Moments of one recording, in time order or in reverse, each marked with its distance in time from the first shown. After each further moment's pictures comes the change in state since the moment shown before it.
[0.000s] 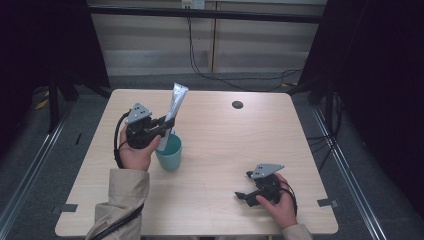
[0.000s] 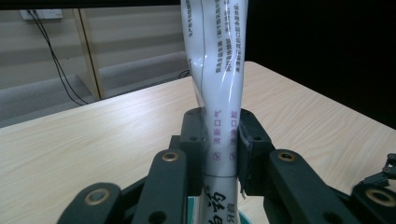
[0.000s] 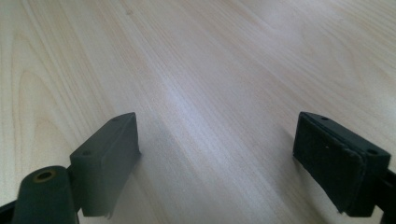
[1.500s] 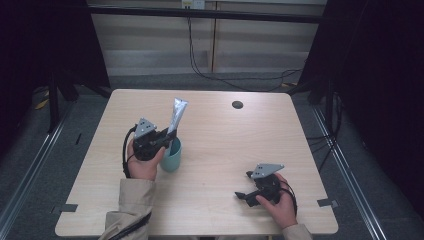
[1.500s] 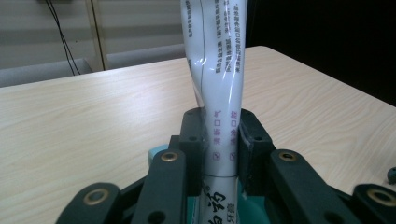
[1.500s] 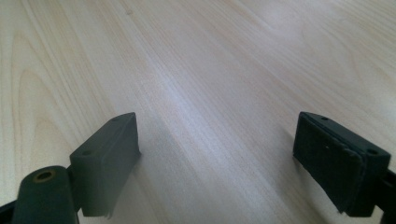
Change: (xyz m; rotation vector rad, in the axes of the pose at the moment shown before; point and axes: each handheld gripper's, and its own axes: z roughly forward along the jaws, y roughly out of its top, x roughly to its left) left arm -0.003 -0.051 0.018 0.013 0.041 -0.042; right arm 0.000 0.000 0.000 0.000 0.000 0.000
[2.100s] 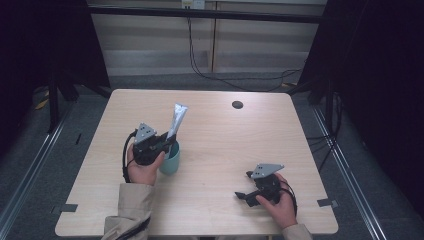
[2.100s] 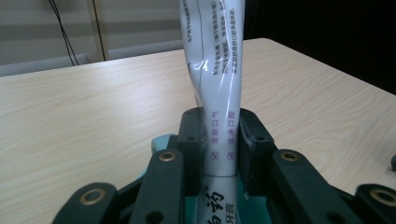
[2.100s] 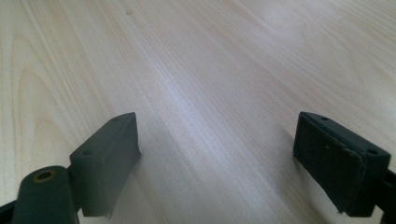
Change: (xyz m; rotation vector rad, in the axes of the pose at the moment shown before) left arm -0.002 -0.011 -0.003 0.005 0.010 0.003; right arm 0.000 0.000 0.000 0.000 0.000 0.001
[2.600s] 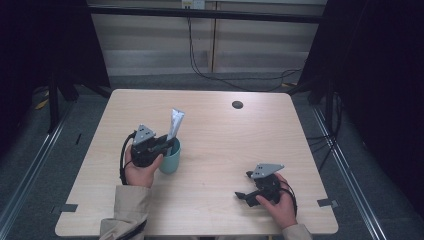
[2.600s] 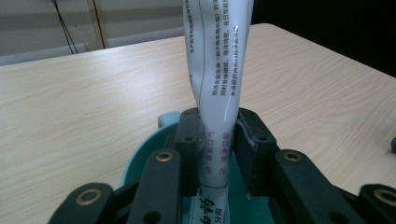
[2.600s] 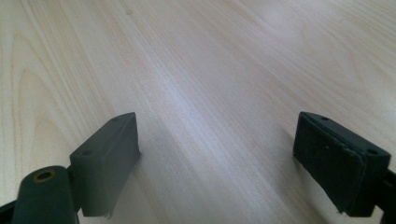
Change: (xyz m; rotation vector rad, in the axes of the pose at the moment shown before) left arm 0.001 -0.005 -0.004 0.066 0.001 0.005; right arm 0.000 0.000 0.000 0.000 0.000 0.000
